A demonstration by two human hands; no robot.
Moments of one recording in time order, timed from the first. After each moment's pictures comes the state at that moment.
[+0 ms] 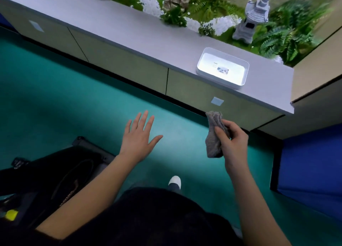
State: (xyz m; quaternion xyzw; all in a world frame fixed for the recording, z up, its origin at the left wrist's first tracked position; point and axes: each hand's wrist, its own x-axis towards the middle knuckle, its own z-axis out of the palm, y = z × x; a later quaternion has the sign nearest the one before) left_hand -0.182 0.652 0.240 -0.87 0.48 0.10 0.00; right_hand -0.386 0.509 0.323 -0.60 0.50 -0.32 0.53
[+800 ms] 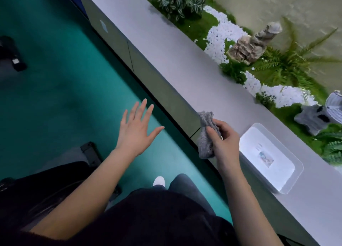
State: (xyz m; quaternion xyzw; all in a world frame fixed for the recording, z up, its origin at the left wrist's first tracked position) left_hand 0.084 0.494 0.281 -0.96 0.25 0.05 -0.06; right_hand -0.038 0.300 0.337 -0.71 0.33 -0.17 0.60
